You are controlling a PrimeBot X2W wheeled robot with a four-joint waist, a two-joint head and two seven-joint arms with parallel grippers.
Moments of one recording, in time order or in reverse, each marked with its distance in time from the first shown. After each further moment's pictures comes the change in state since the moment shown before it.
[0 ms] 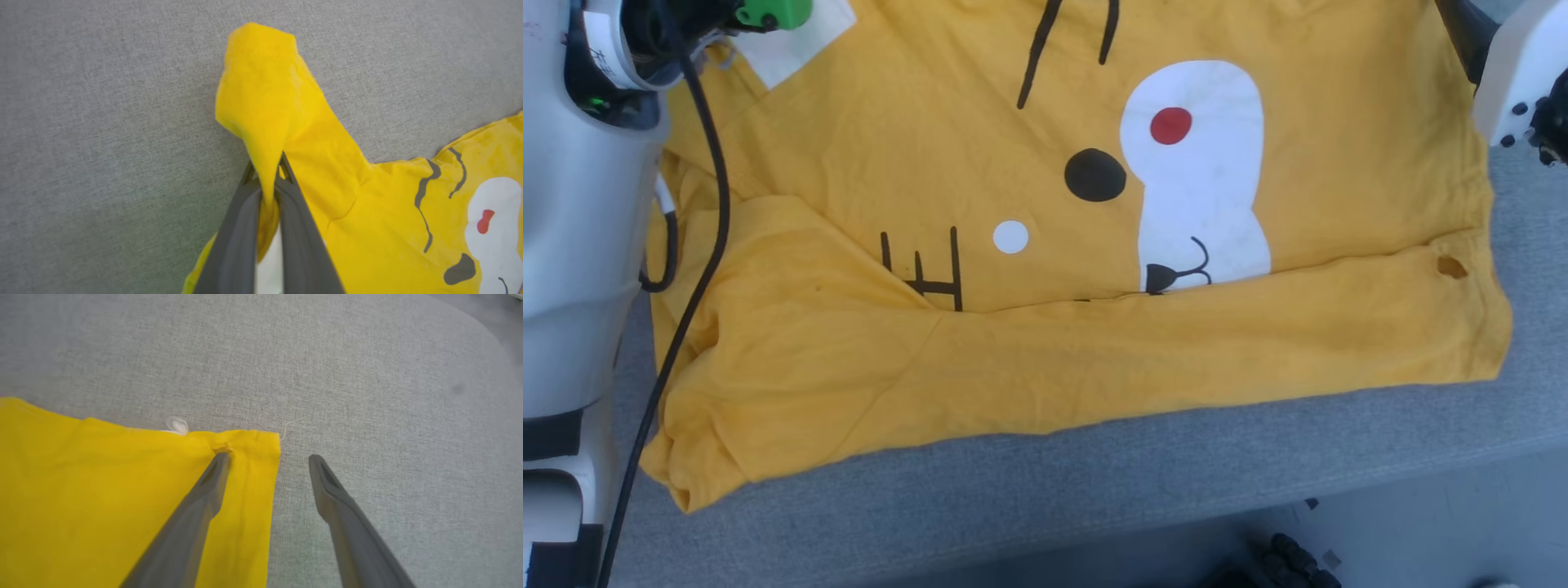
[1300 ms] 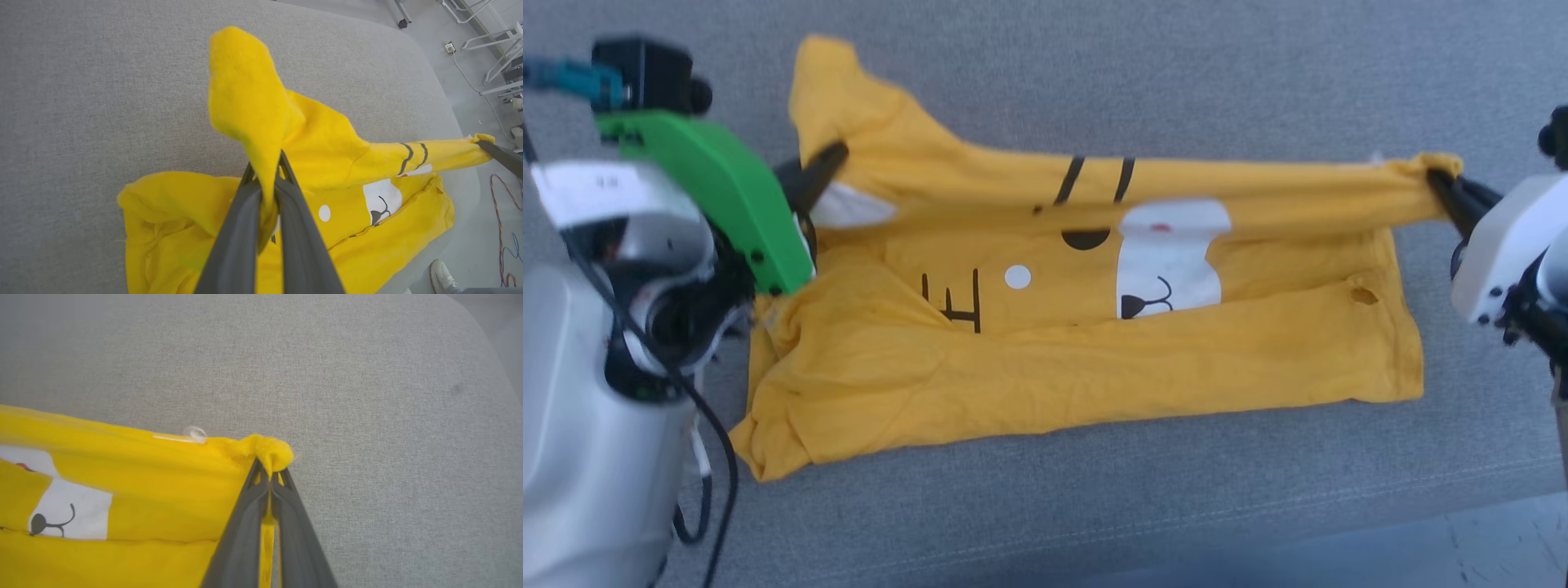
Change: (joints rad) left arm 0.570 0.017 0.183 -0.241 -0.203 -0.014 -0.256; right arm 0.359 -0.003 -0.079 -0.109 0.137 0.000 -0.025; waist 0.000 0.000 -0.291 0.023
